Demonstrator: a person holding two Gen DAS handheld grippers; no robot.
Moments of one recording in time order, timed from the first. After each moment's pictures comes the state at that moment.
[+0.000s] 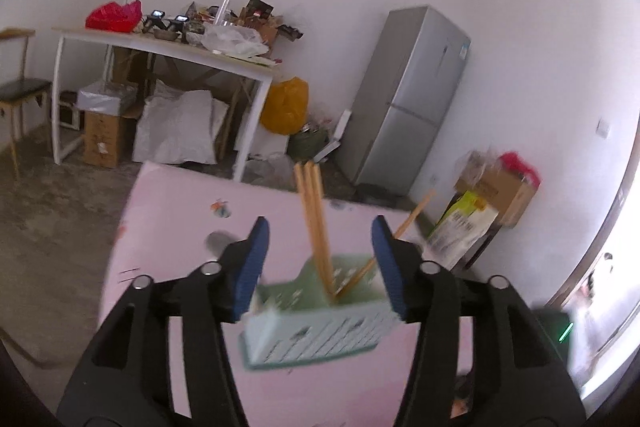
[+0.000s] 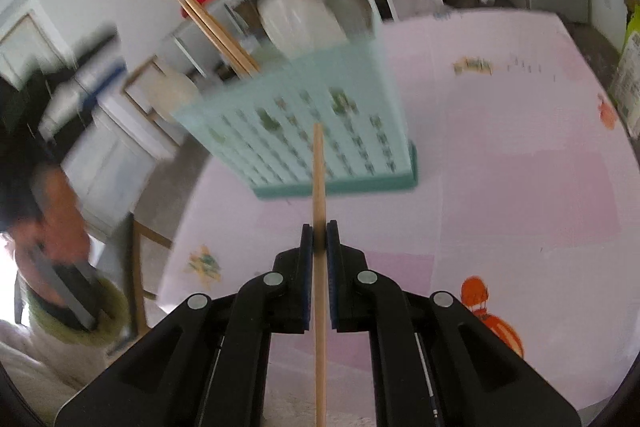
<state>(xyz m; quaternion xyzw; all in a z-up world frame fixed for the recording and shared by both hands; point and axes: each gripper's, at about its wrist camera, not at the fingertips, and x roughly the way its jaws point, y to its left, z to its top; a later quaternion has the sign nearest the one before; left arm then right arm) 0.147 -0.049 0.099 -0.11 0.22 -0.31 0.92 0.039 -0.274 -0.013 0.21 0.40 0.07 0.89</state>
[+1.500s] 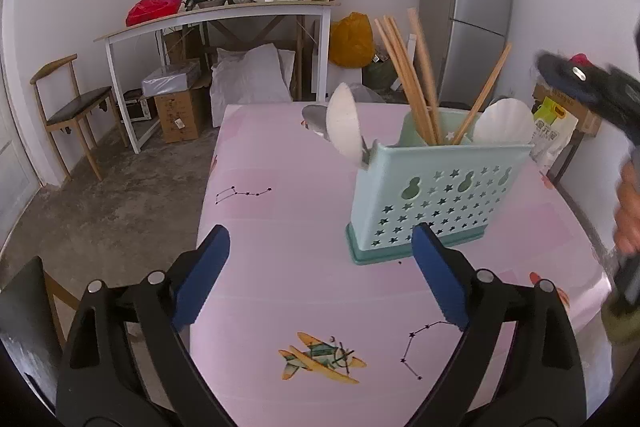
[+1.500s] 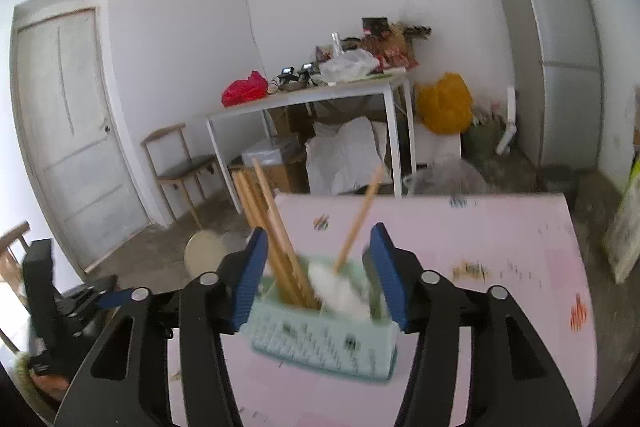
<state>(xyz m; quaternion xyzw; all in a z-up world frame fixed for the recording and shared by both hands) 0.116 -0.033 0.041 0.03 0.31 -0.19 0.93 0.062 -0.281 0.079 0.10 0.20 0.06 0.97</state>
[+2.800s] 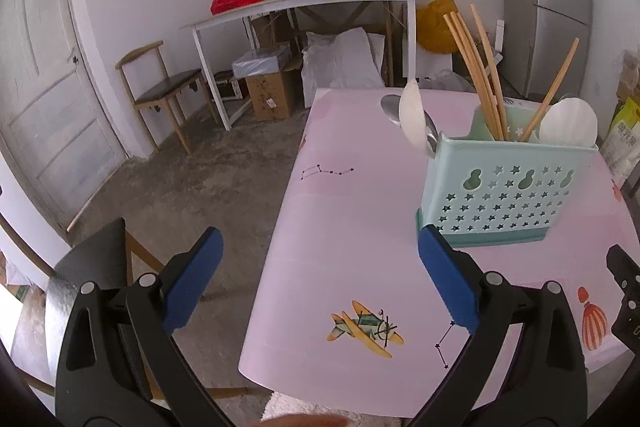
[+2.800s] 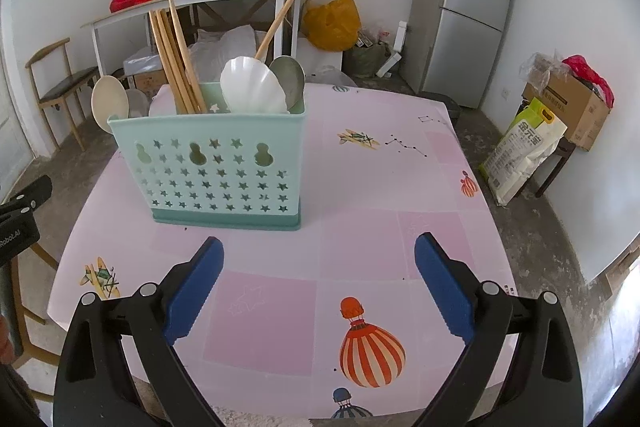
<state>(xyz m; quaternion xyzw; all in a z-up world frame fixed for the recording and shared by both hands) 0.105 -0.042 0.066 0.07 0.34 0.00 0.94 0.017 -0.237 0.022 0.02 0.36 -0.18 0.91</state>
